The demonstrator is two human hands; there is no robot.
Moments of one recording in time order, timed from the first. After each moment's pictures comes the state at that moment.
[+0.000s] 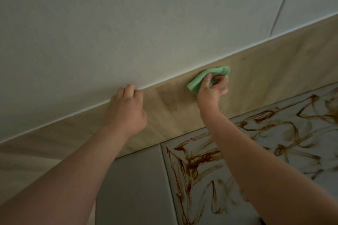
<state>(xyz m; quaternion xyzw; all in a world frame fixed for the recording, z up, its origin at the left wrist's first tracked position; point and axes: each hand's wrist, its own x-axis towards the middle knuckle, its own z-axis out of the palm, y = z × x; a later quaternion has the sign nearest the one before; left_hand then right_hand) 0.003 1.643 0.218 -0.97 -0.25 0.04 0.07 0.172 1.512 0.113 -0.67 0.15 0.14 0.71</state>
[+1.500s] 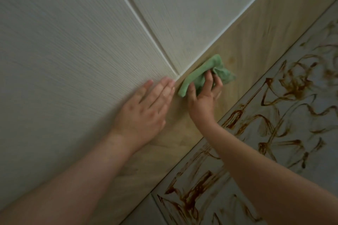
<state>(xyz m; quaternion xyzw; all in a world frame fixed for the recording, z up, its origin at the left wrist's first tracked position) 0.258 1.521 0.216 -0.86 0.27 -0.10 0.42 0.329 1.390 0.073 -0.74 0.08 -0.04 0.67</state>
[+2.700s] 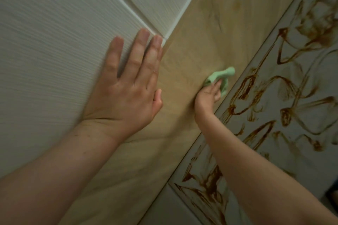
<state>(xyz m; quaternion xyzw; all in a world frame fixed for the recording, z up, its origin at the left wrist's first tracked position) 0.291 1.533 0.187 -0.83 0.31 -0.13 0.45 0.332 1.452 -0.054 -0.52 0.43 0.16 0.72</state>
